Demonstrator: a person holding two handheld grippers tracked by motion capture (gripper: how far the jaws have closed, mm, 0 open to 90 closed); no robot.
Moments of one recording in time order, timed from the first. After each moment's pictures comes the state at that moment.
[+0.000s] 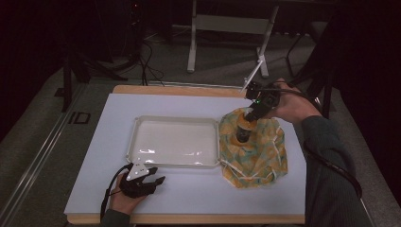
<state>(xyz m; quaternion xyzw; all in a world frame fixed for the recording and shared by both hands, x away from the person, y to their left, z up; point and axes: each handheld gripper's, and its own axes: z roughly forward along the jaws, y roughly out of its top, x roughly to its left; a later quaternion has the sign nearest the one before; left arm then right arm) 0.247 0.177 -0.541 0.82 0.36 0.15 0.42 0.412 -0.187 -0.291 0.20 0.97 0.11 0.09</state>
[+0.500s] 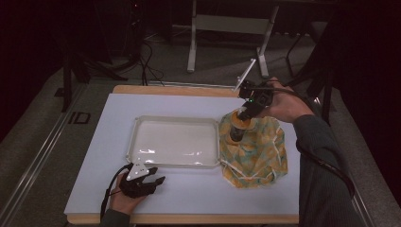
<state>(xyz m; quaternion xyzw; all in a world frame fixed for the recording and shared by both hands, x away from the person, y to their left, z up) 0.247 0.177 -0.541 0.82 0.36 0.15 0.42 0.413 -0.169 -0.290 0.18 0.97 0.12 0.09</state>
